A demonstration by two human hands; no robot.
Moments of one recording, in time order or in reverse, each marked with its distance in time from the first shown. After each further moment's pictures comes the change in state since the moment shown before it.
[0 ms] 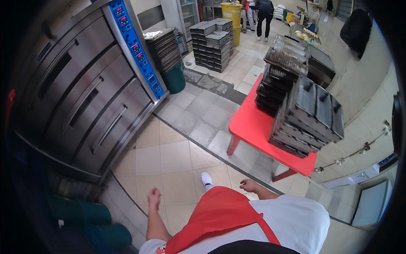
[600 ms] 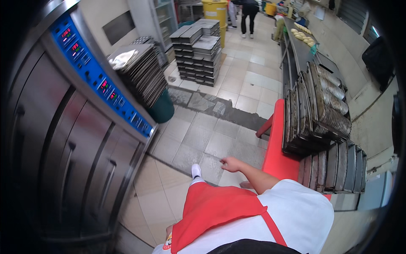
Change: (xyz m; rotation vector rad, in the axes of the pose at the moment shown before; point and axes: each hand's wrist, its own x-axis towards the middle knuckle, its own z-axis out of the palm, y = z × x) left_hand 0.413 0.108 0.095 0.824 -0.461 0.073; right_hand 0.466 -0.396 -0.265 -0.229 0.068 -0.322
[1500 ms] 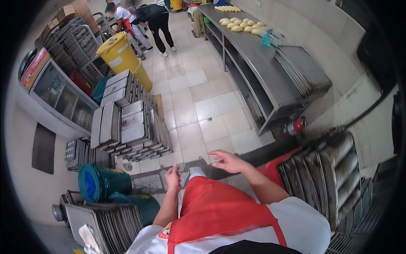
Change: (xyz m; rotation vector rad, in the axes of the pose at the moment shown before) left_hand 0.628 1.147 -0.129 -0.572 -0.413 0.272; right_hand 0.255 0.213 -0.672 0.735 0.668 0.091
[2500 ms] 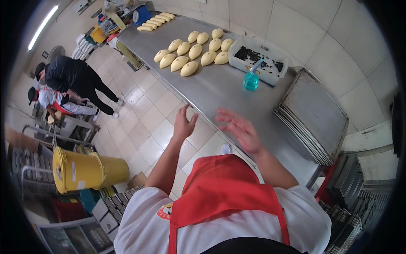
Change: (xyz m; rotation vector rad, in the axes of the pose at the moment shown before) left_hand 0.596 0.568 0.797 0.875 -0.638 1.177; right_hand 0.466 -0.043 -0.714 0.527 0.788 -0.362
